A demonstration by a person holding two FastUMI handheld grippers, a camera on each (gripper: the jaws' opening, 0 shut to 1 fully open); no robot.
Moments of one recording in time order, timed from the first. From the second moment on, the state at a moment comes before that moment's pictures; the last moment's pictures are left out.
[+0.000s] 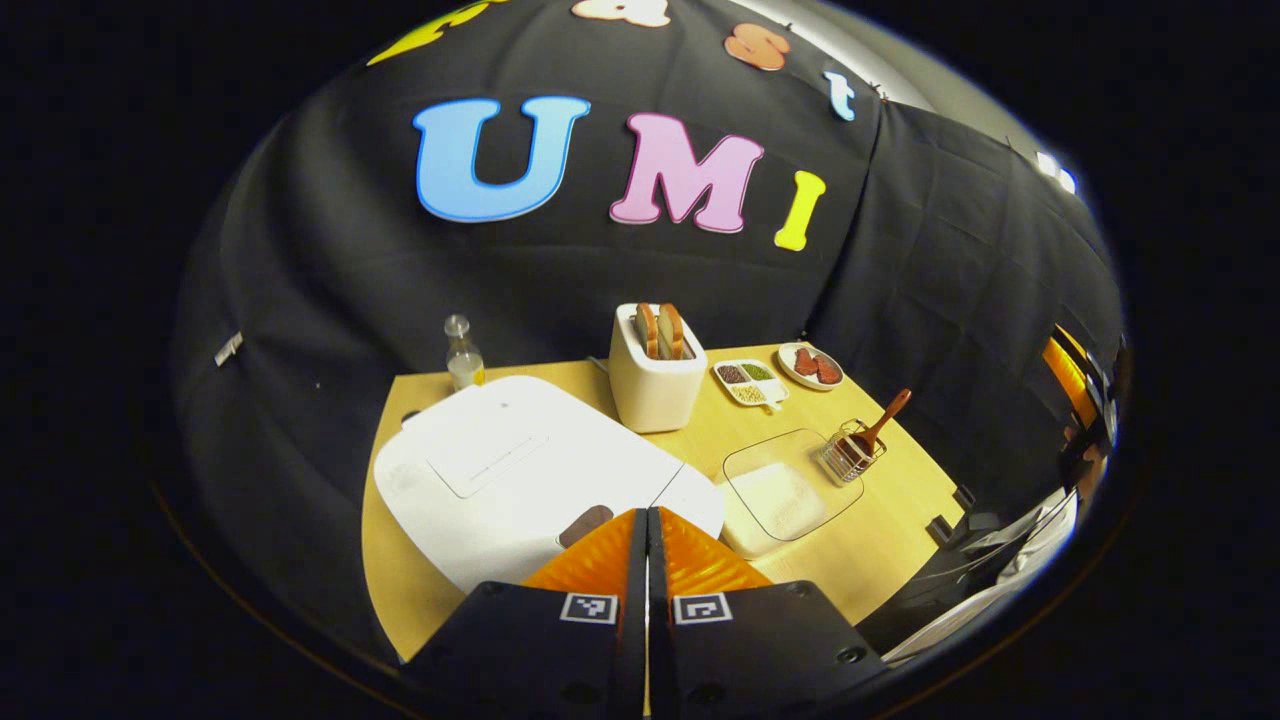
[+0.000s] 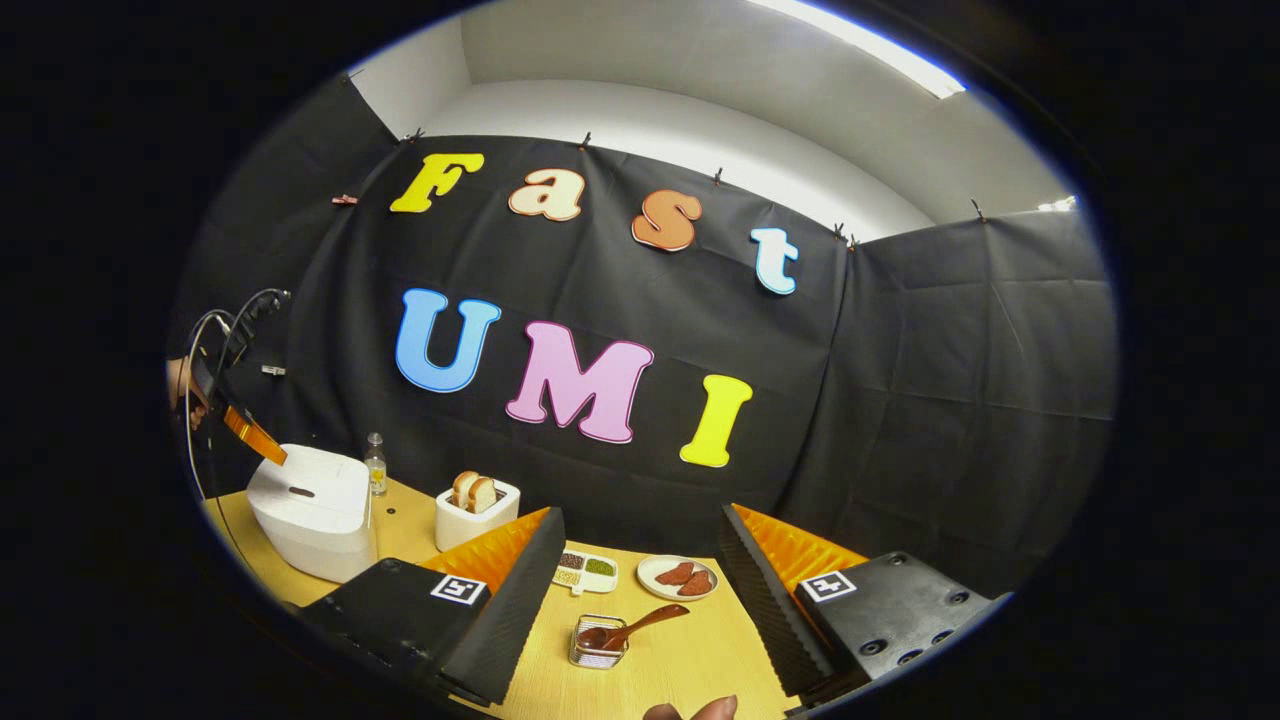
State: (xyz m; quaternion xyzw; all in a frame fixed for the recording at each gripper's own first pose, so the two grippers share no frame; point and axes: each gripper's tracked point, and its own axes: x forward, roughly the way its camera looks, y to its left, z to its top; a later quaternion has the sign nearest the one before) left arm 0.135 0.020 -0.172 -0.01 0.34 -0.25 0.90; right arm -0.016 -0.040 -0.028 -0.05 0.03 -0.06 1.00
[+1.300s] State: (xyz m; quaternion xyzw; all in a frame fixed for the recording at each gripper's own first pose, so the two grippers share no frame) left arm 0.170 0.025 -0.233 -0.07 0.42 -0.21 0.88; right arm -0.019 -0.056 -0.041 -0.08 0.04 -0.09 0.99
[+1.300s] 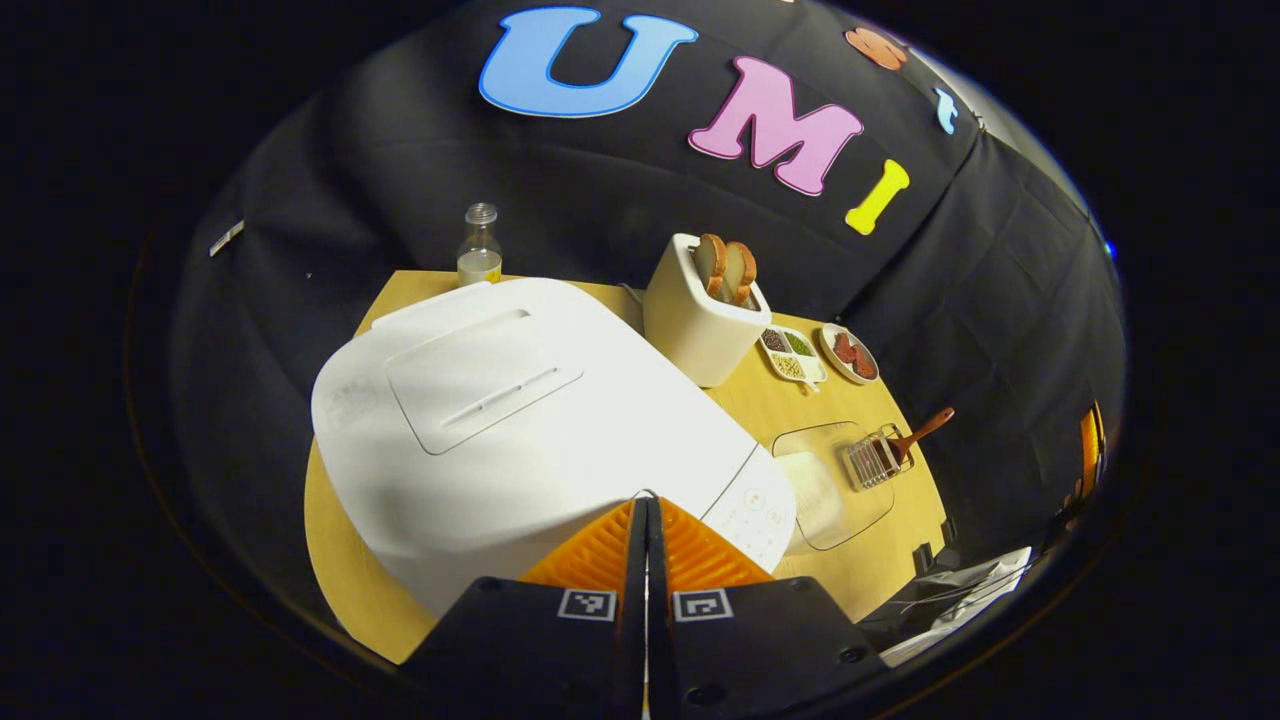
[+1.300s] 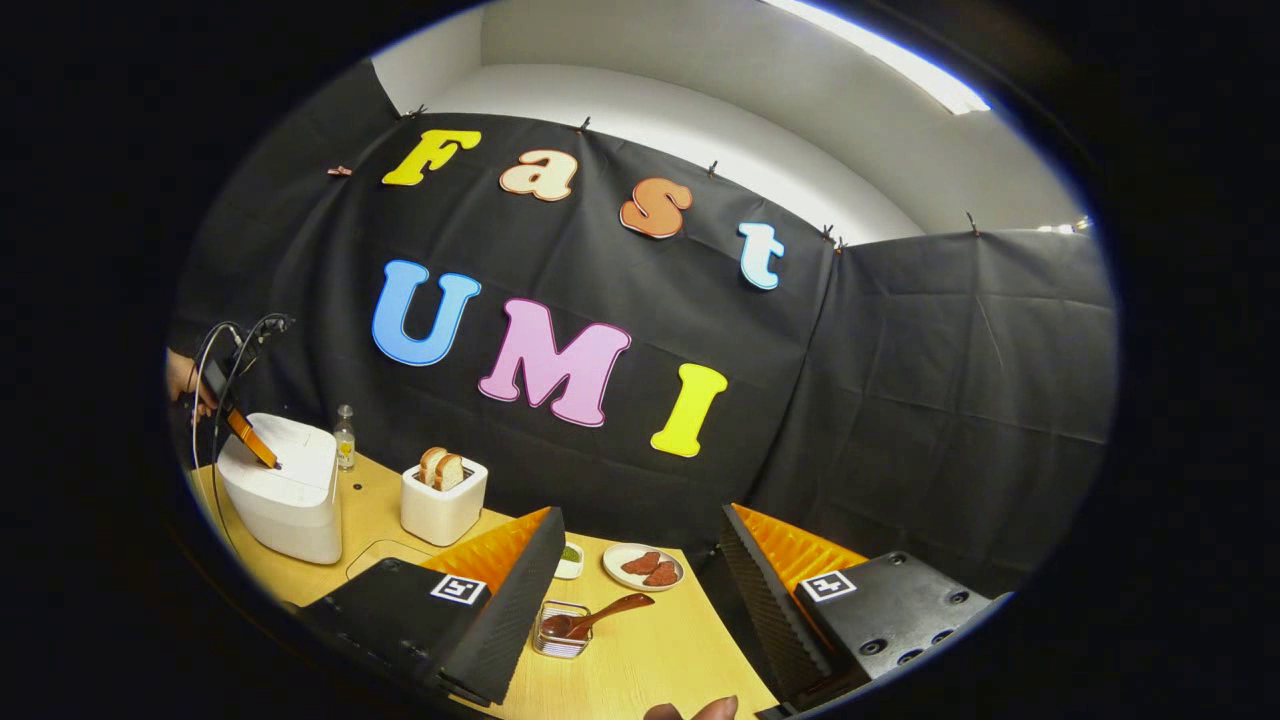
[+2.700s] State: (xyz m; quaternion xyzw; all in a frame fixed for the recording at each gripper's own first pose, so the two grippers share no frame) left arm 0.077 0.160 0.020 -0.33 -0.15 0.04 0.93; right arm -0.021 -0.051 -0.084 -0.06 0.07 -0.03 1.00
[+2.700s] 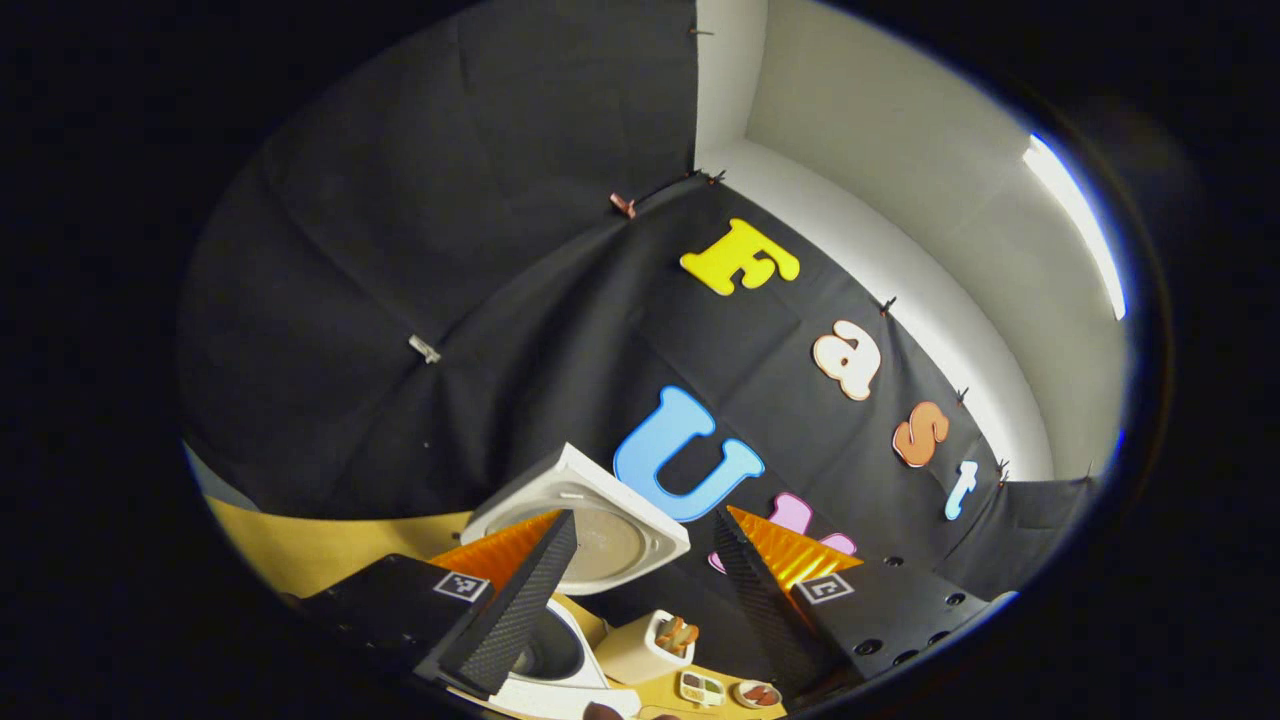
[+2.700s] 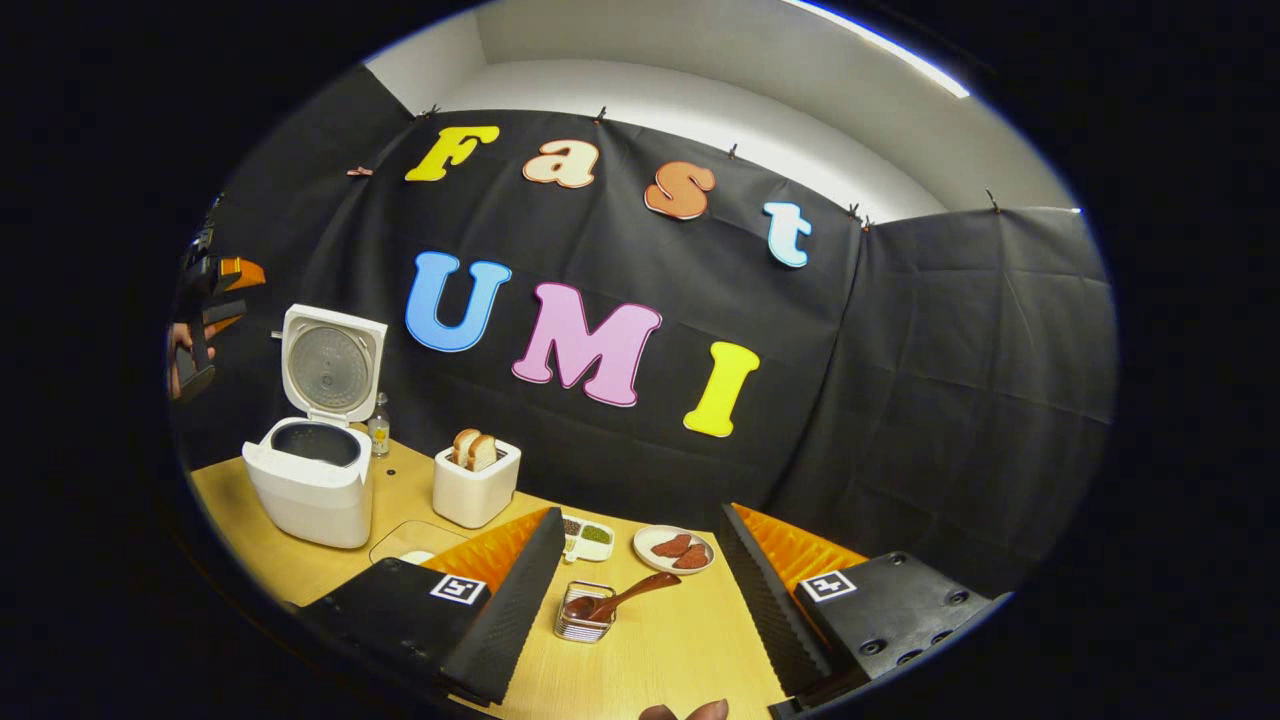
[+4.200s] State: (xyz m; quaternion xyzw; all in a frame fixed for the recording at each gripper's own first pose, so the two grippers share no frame) left arm 0.029 0.065 -0.029 -0.10 -0.06 0.11 0.99; right arm 0.121 -0.065 -0.379 0.18 0.28 0.02 0.94
